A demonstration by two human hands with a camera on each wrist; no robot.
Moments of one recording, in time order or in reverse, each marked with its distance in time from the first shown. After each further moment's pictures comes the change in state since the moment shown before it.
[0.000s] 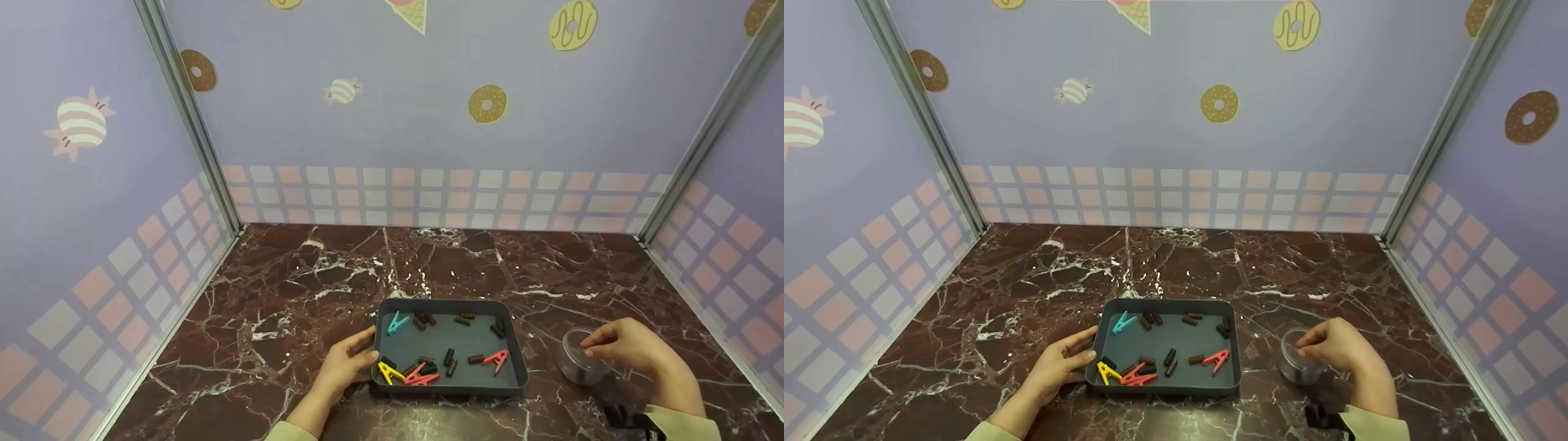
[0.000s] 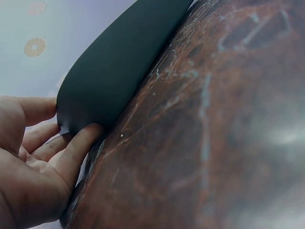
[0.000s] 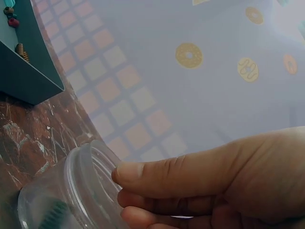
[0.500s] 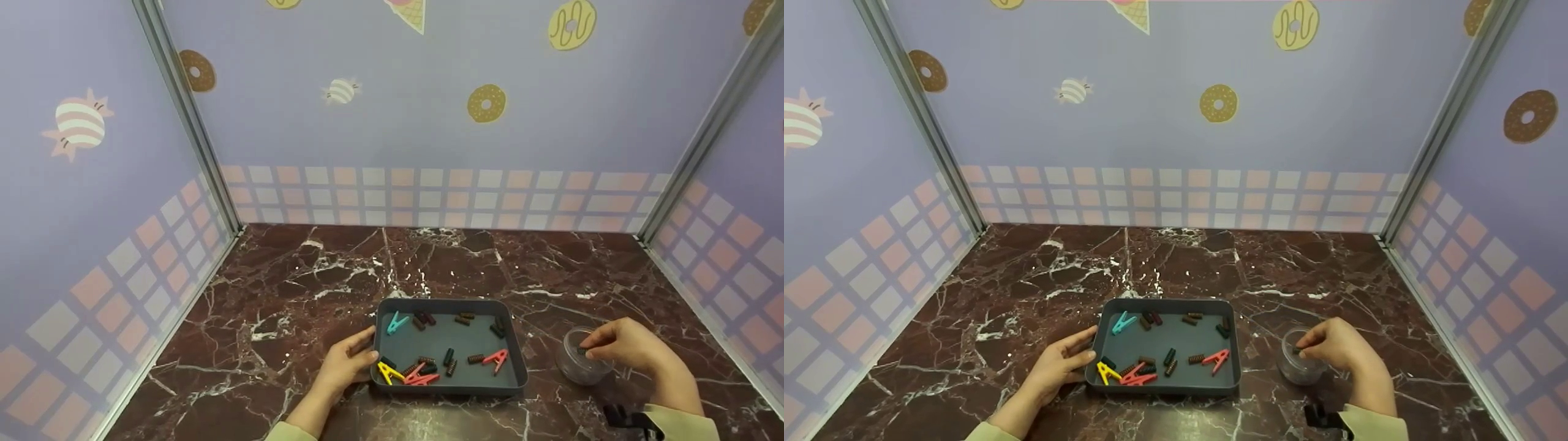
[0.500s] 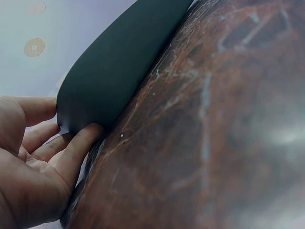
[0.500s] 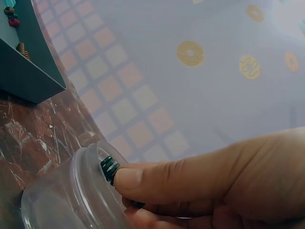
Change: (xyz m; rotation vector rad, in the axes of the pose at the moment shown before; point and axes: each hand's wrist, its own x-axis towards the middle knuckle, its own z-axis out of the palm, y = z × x) left_hand 0.000 -0.001 0.000 -0.012 -0.019 0.018; right_hand 0.004 0.004 -0.001 0.003 -0.009 0.027
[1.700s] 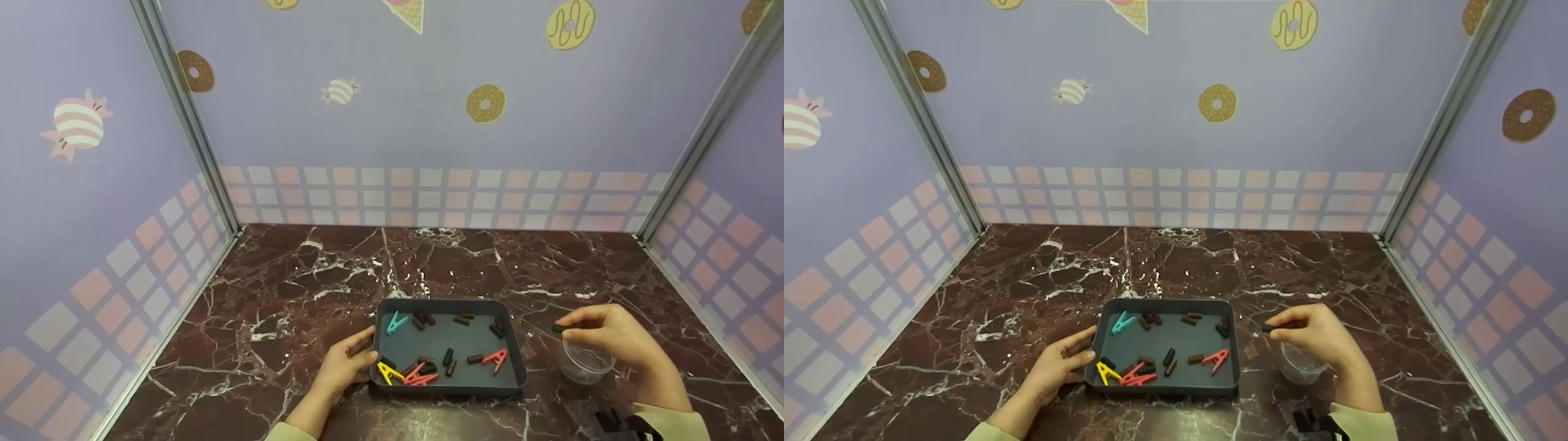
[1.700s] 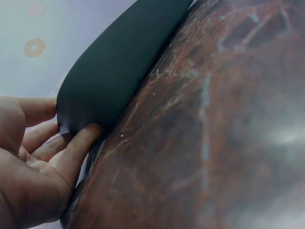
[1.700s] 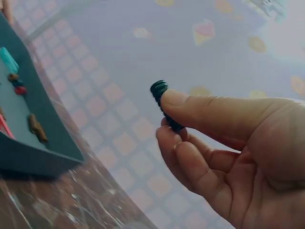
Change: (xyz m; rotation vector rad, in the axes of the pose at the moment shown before) left_hand -0.001 0.001 0.000 -0.003 -0.002 -0.006; right_hand 0.001 -0.035 0.012 0.318 0.094 -0.306
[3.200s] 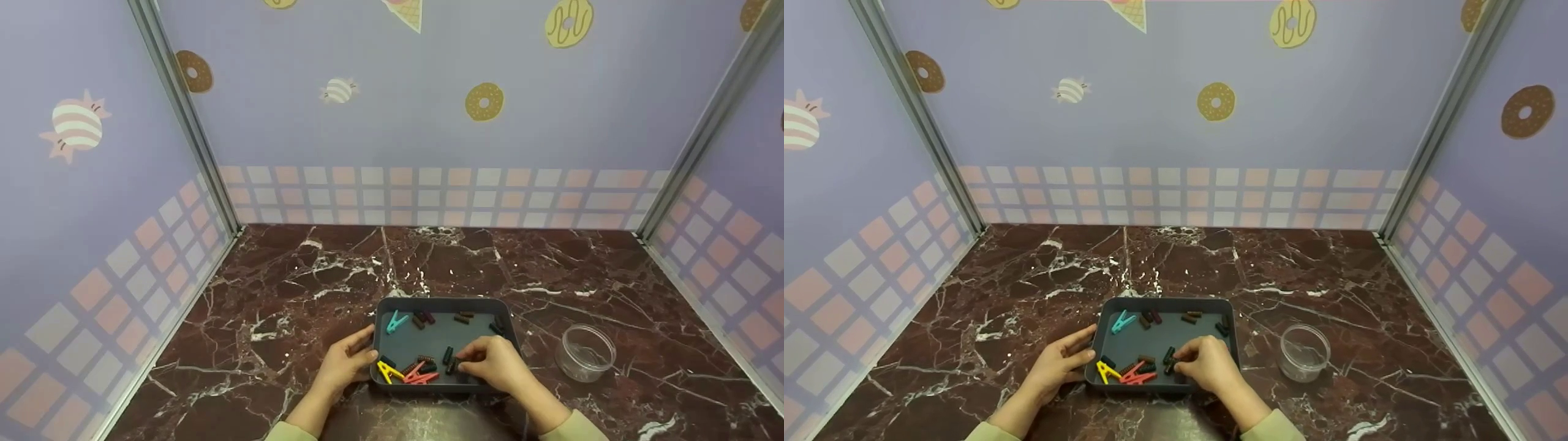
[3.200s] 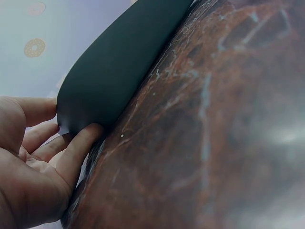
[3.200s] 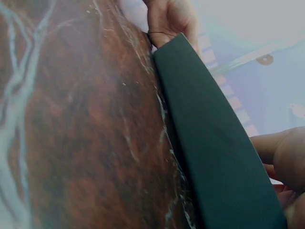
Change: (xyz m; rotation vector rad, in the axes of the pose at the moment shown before) left_hand 0.002 -0.002 0.000 0.009 0.014 -0.002; right_hand 0.049 -0.013 0.175 -0.161 0.034 0.012
